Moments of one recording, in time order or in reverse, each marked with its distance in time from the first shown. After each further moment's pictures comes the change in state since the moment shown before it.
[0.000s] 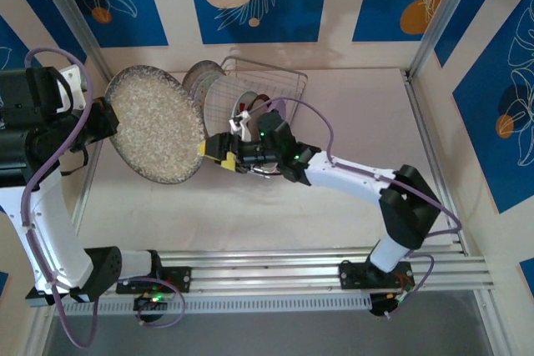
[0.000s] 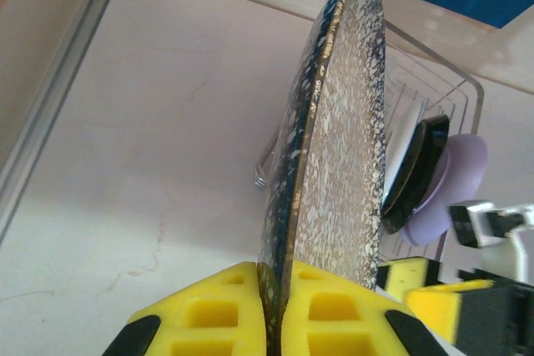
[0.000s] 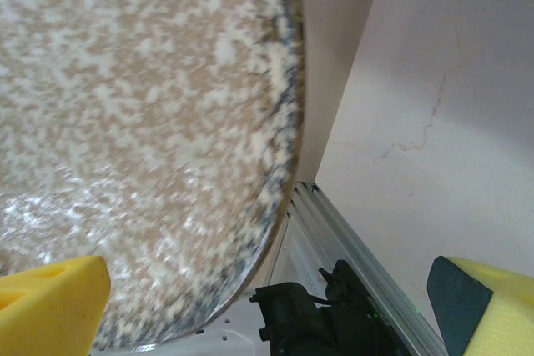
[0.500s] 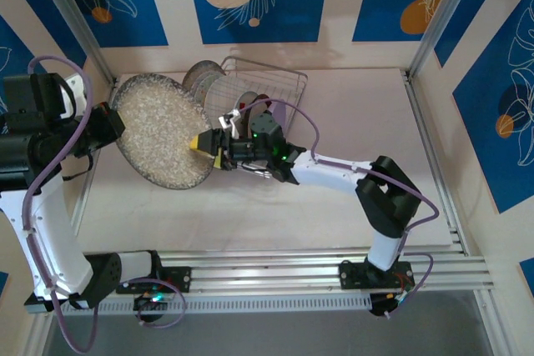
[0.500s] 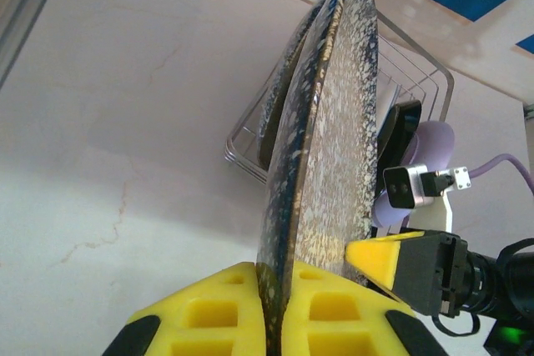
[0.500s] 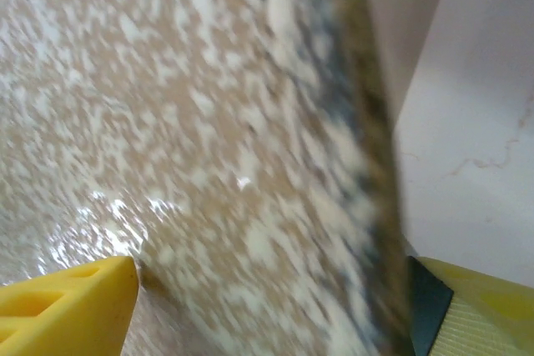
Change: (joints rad) left arm 0.000 -0.043 -0.087 0.005 0.069 -0.084; right arm 0.011 0.130 0.034 0.293 -0.043 0.185
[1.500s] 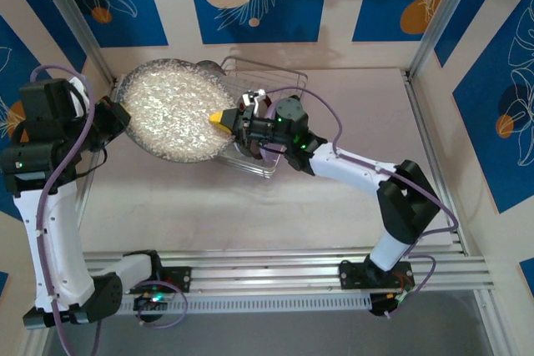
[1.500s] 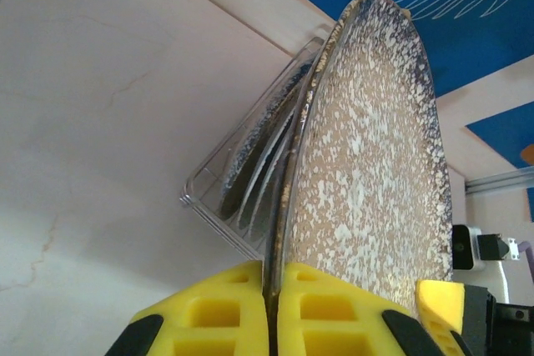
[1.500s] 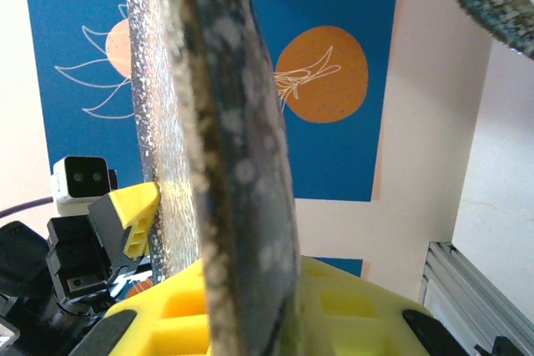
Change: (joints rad) left arm 0.020 -0.148 -0.413 0.397 0.046 -0.215; right arm -0.116 -0.130 -0.014 0.008 0.034 0.215
